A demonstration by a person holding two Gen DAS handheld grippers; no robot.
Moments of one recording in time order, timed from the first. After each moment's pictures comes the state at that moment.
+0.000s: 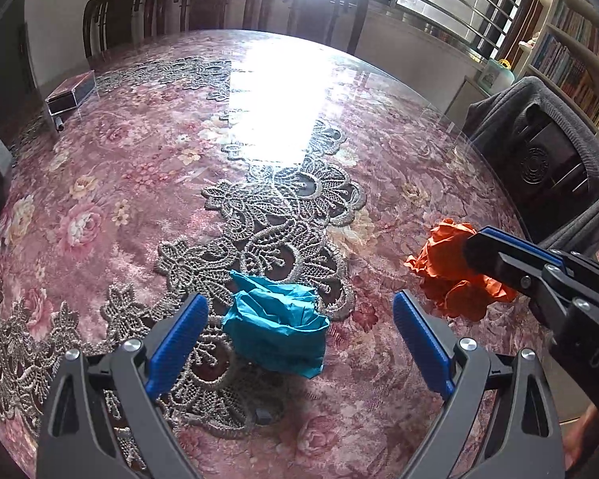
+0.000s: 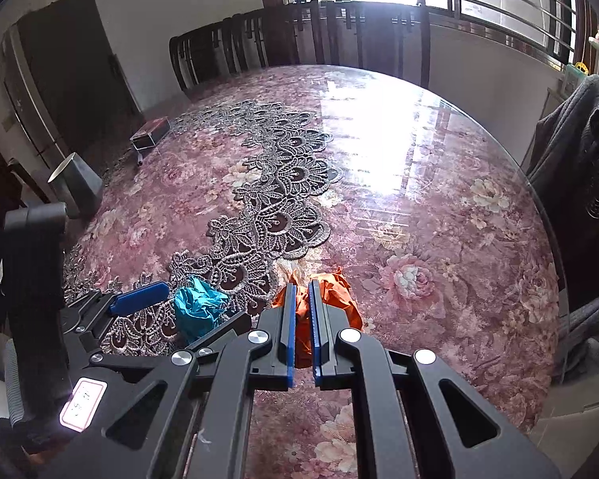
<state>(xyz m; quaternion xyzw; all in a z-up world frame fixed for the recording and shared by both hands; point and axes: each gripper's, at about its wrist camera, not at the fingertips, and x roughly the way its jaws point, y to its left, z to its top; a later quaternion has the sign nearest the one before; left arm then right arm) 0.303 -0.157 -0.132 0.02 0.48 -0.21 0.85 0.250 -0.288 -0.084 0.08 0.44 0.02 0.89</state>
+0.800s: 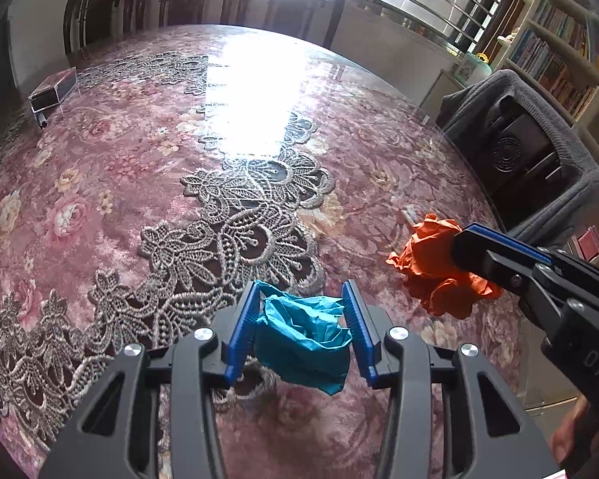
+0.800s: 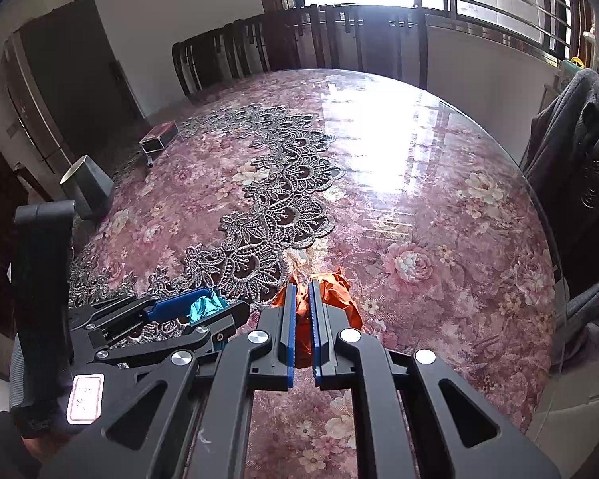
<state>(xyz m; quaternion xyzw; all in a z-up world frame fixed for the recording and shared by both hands) 0.283 -0.151 -0.123 0.01 0.49 -0.26 0.83 0.226 -0.284 -0.074 0.09 0.43 0.02 0.90</state>
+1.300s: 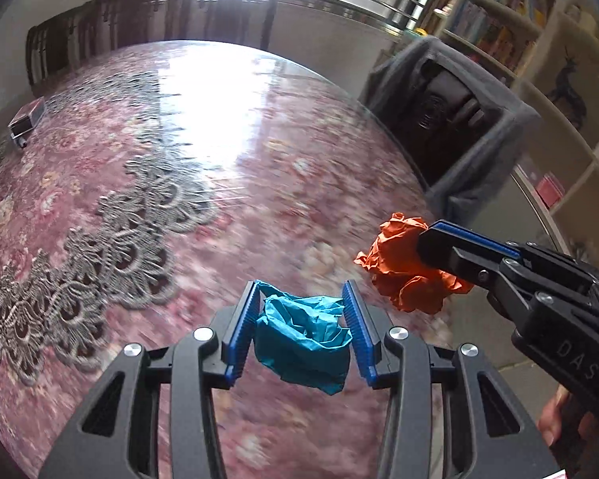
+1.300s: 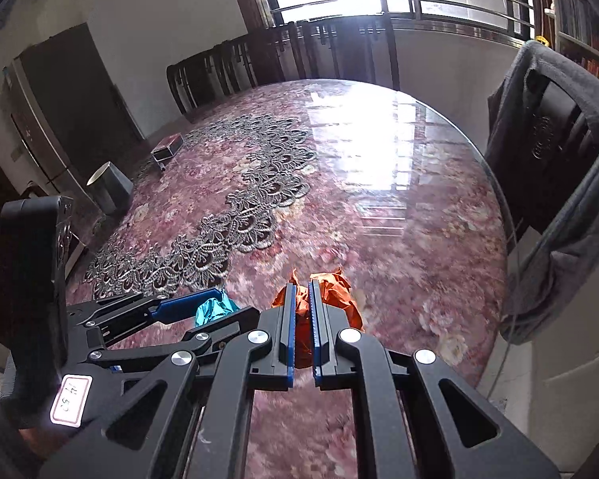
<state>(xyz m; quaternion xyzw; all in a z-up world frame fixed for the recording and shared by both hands) 0.167 -0.182 -0.083 0.04 0.47 -0.34 0.81 0.104 -0.307 -0.045 0.13 0.41 0.00 0.90</state>
